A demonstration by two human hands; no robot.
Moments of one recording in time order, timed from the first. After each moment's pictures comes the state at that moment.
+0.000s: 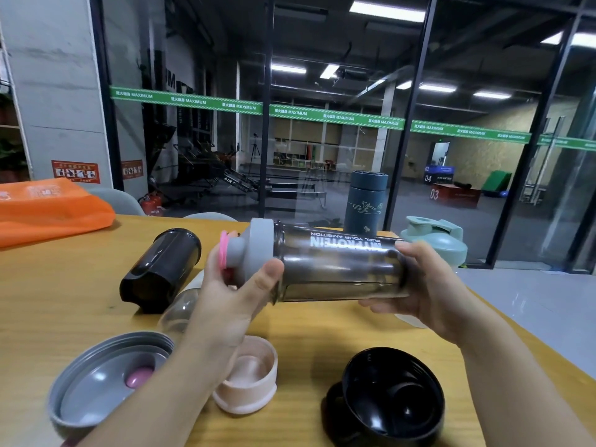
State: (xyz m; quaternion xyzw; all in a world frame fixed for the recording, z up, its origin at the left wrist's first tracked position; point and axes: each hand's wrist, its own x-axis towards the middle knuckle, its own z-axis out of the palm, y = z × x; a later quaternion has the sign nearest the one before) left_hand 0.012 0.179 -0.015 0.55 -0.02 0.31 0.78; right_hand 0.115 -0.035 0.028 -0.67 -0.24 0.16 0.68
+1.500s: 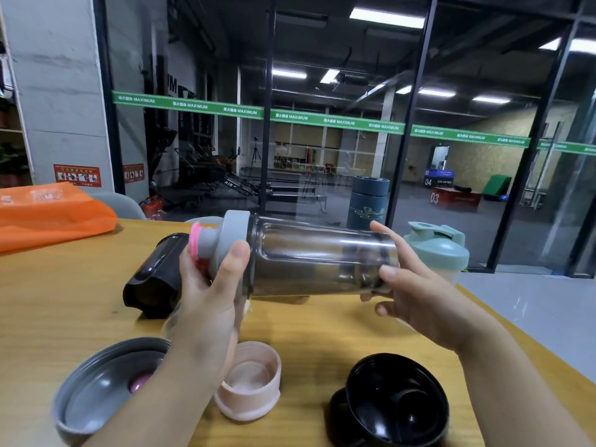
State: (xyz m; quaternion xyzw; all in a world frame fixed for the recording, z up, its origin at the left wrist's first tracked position) left_hand 0.001 0.182 -0.003 0.49 -0.02 0.37 0.79; right_hand 0.116 -0.031 0.025 -0.68 -0.34 0.17 0.63
